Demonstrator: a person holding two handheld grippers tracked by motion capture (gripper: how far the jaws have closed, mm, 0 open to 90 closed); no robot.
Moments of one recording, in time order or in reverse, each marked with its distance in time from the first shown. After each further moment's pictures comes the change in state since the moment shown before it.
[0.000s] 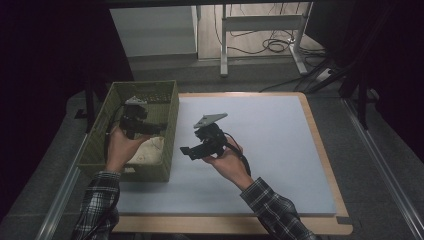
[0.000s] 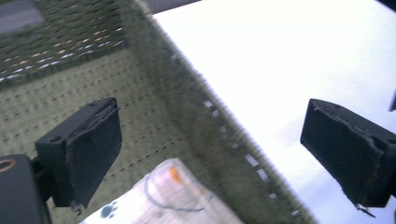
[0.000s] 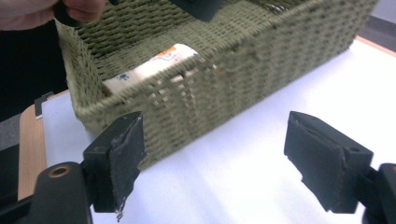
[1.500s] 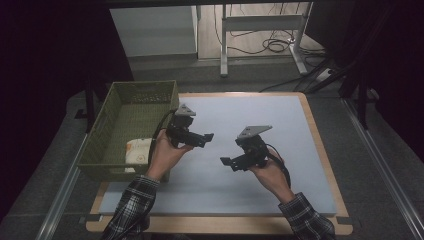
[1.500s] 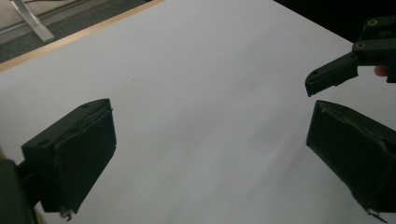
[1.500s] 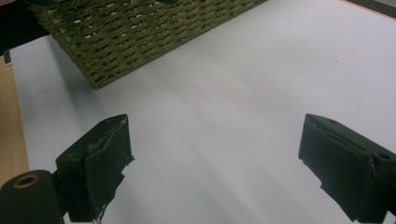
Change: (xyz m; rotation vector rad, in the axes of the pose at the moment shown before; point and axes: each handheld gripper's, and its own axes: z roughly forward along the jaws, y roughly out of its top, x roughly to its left) left arm -0.111 0.017 0.055 -0.035 -0.178 0.163; right arm -0.046 -0.076 -0.074 0.043 -0.070 0.033
